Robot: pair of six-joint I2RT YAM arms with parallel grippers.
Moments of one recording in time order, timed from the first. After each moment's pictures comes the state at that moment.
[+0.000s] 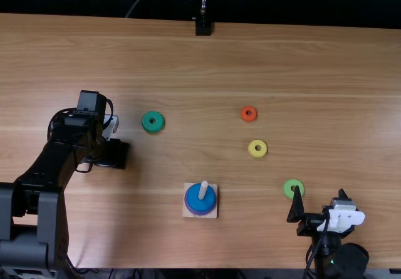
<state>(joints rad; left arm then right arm) -0.07 1.88 1.19 -0.79 0.03 0.03 -0.05 0.01 0.08 -0.26 0.00 -0.03</state>
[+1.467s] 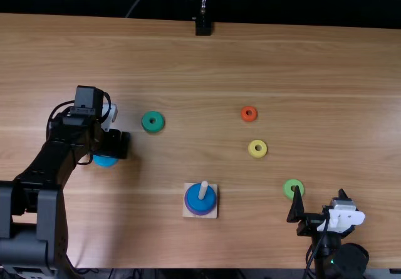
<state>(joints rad) -0.06 1.89 1.19 -0.64 0.04 0.03 -0.05 0.01 0.08 -0.26 0.00 -0.03</state>
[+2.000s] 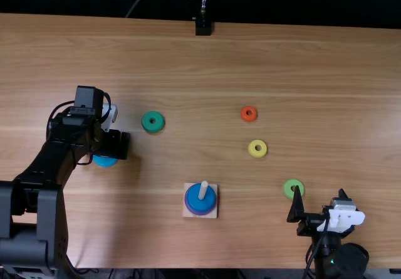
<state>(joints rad) -0.06 1.89 1.19 -0.65 0.04 0.03 -0.05 0.01 0.08 -0.26 0.00 -0.03</state>
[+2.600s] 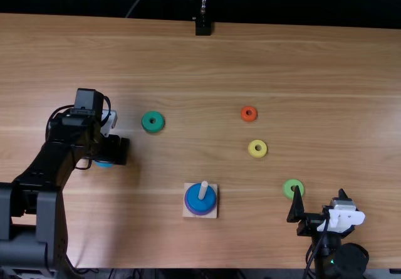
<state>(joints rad) -0.06 1.88 1.19 -0.73 0.04 0.03 -0.05 0.01 0.08 -0.26 0.00 -0.03</state>
